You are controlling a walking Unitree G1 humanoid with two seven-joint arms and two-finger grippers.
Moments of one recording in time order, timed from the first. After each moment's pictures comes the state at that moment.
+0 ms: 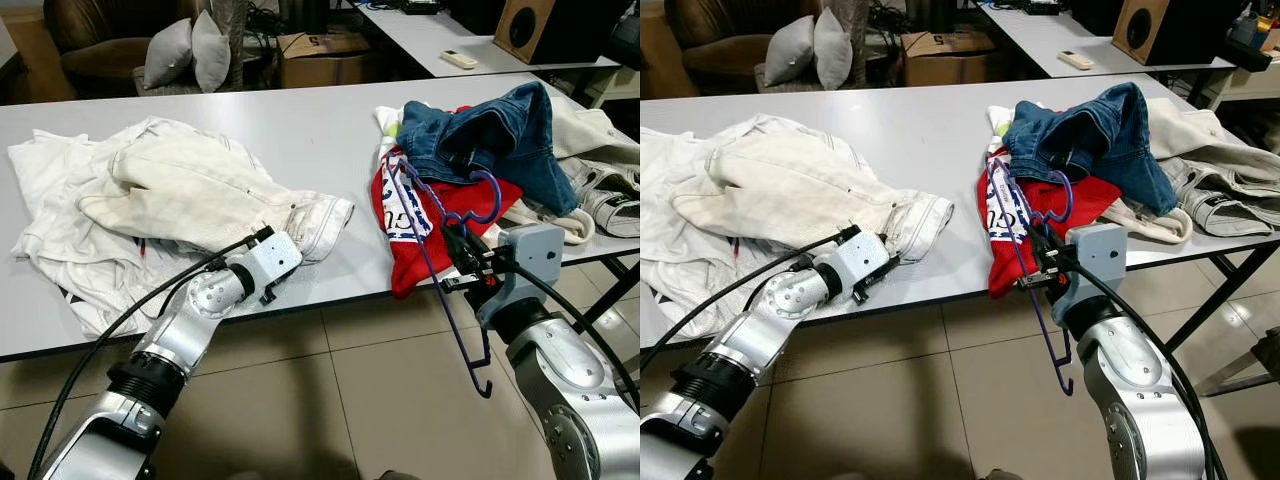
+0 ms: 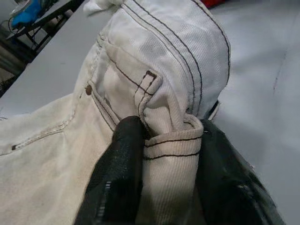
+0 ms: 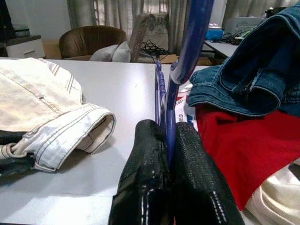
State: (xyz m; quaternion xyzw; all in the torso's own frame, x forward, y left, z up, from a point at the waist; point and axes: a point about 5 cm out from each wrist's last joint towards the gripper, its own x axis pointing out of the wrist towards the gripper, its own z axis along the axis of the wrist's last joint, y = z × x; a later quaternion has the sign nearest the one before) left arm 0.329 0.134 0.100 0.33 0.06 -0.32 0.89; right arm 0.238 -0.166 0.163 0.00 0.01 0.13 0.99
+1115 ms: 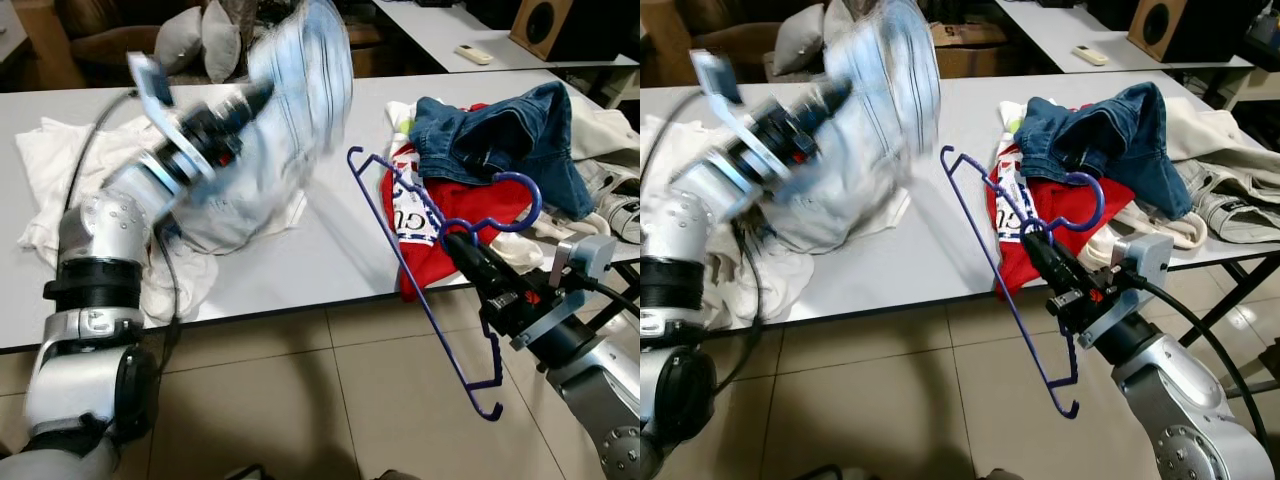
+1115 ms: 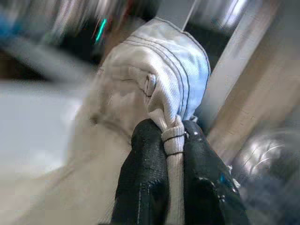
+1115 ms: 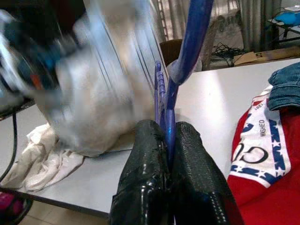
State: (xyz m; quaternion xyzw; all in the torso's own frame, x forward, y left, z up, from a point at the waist) left arm 0.365 0.172 0.226 -0.16 0.01 -0.40 0.90; right arm 0.211 -0.182 0.178 0.14 -0.01 0.27 0.95
